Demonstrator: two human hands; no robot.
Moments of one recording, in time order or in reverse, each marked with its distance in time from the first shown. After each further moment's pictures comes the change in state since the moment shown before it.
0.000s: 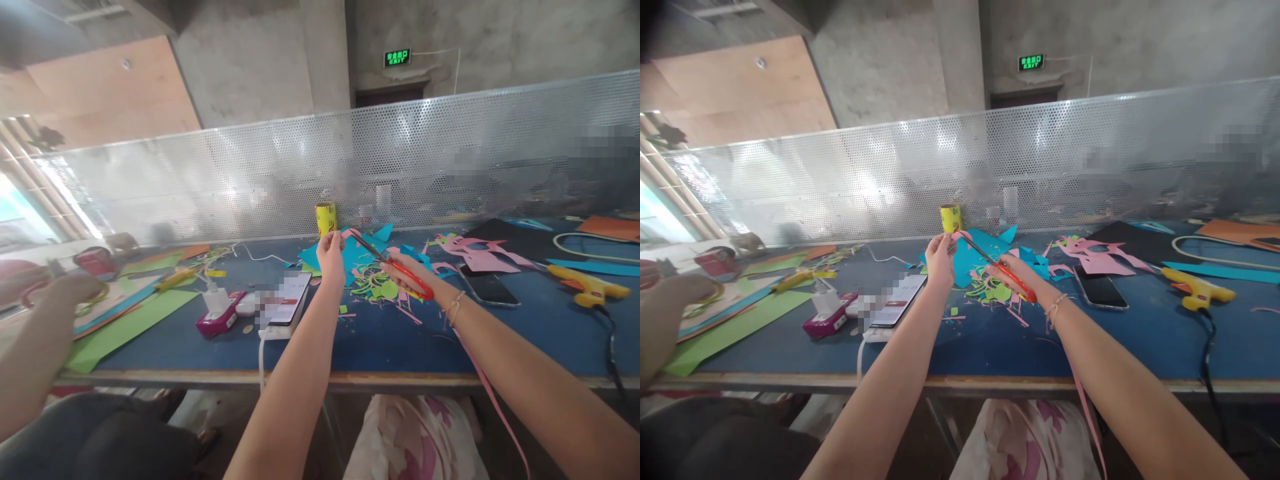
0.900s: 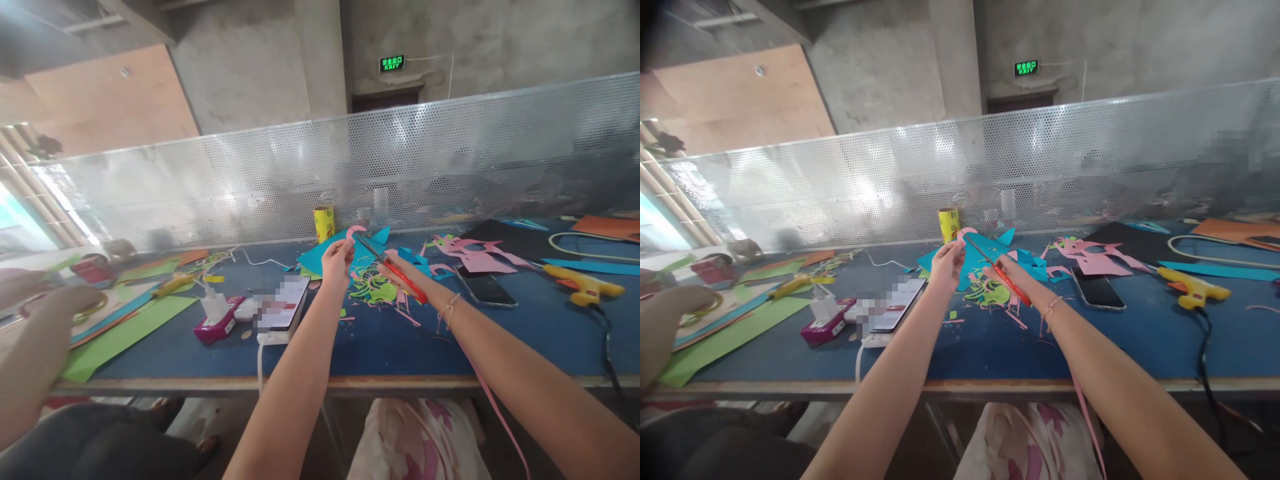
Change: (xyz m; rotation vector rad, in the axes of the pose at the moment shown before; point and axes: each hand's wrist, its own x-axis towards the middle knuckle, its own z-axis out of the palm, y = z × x) left_hand -0.009 -0.002 0.004 -0.069 -0.081 -0.274; right_hand 0.014 0.022 0.003 -0.080 0.068 -0.152
